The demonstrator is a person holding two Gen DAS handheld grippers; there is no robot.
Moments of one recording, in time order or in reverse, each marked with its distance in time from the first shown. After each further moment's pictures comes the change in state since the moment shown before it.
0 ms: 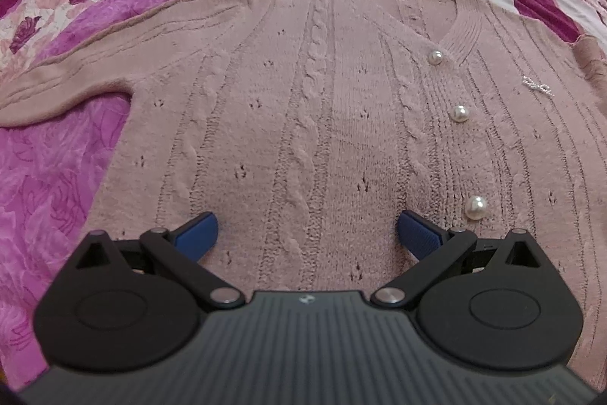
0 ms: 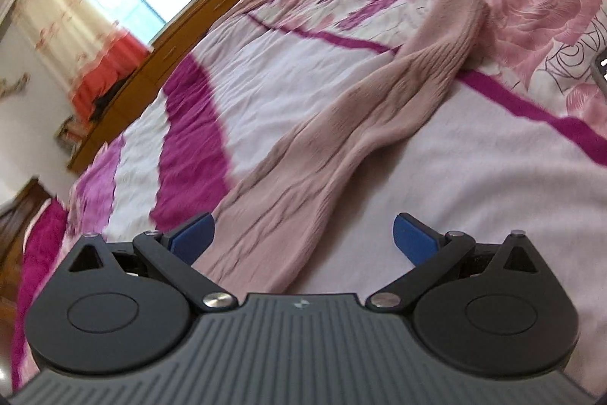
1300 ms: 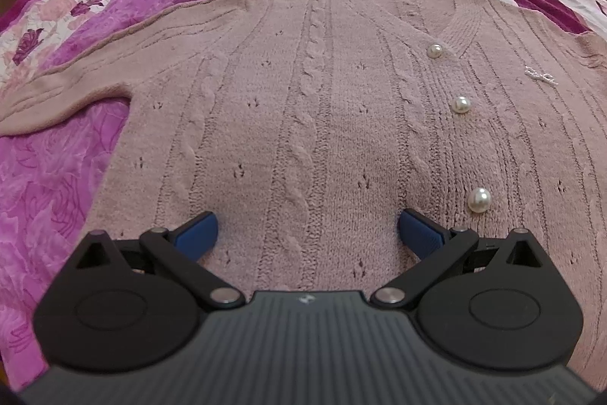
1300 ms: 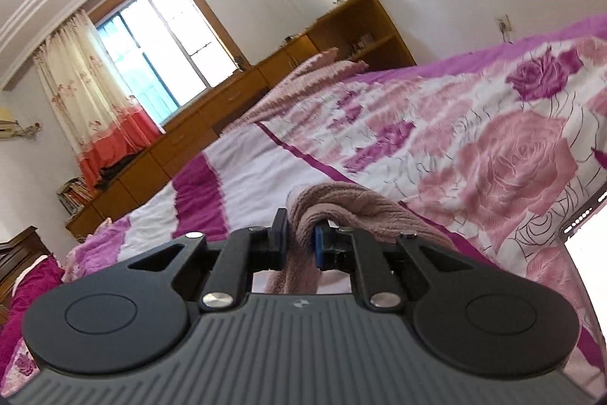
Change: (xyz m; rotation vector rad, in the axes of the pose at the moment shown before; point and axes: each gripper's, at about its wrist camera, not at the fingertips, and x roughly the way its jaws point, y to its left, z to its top) left arm 0.002 -0.006 -0.008 0.032 -0.032 0.023; right arm -0.053 0.019 0.044 -0.079 -0.326 0.025
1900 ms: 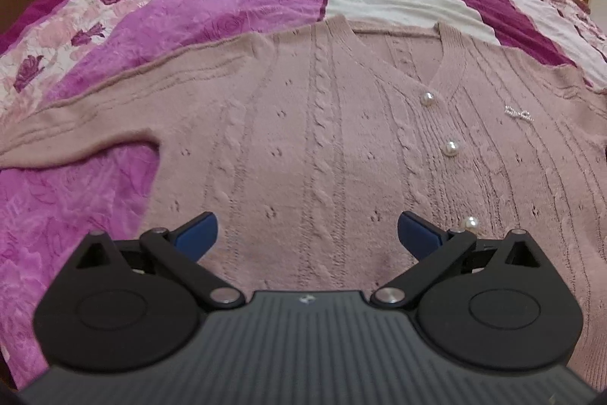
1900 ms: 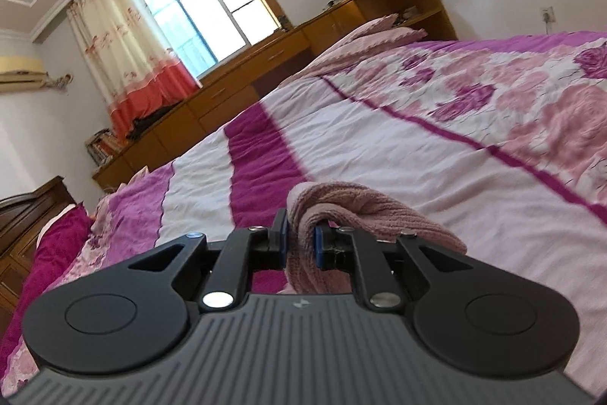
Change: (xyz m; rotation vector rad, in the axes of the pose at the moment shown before) left arm -0.032 0.027 0.017 0.013 -0.091 -0.059; right arm -0.038 0.128 -0.052 -0.094 0.126 0.079
